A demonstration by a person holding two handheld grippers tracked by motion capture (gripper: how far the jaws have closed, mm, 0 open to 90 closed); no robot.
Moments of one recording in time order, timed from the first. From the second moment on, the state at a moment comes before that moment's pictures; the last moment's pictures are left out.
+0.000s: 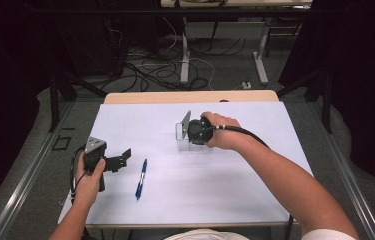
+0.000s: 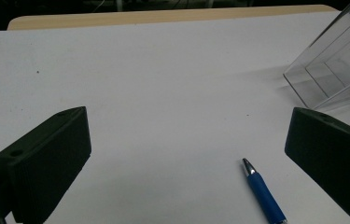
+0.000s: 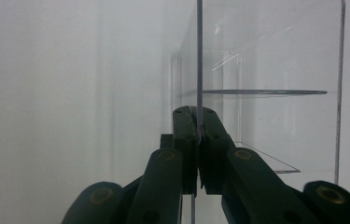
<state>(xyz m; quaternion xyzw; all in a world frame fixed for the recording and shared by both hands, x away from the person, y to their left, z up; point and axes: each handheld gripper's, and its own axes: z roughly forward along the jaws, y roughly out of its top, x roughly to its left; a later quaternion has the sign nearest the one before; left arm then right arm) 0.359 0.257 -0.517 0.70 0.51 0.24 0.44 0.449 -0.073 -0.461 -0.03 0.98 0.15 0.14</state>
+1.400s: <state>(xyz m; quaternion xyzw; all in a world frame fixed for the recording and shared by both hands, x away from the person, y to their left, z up) 0.359 0.255 -0.518 0.70 0.51 0.22 0.44 0.458 -0.086 -0.457 0.04 0.96 0.21 0.20</state>
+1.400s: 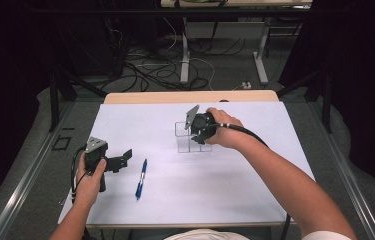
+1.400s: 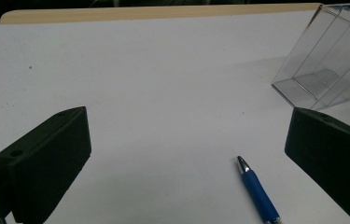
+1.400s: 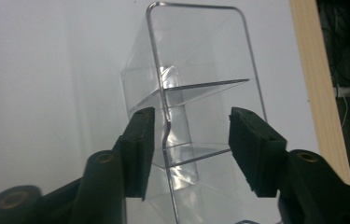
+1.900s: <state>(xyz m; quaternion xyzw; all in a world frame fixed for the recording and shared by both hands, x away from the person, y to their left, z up) 0.360 0.253 -0.516 0.70 0.52 0.20 0.45 0.439 -0.111 -0.441 0.17 0.91 0.31 0.20</state>
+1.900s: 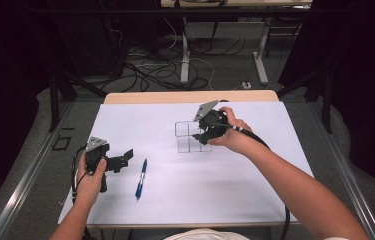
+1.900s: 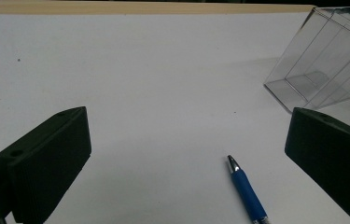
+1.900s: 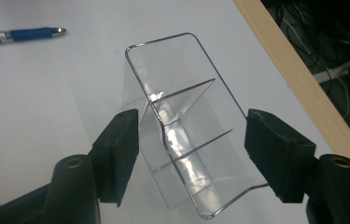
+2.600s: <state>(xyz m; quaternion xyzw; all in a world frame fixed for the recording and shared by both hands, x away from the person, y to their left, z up) 0.360 0.245 -0.517 0.71 0.51 0.19 0.45 0.398 -0.175 -0.446 0.37 0.80 0.43 0.18</state>
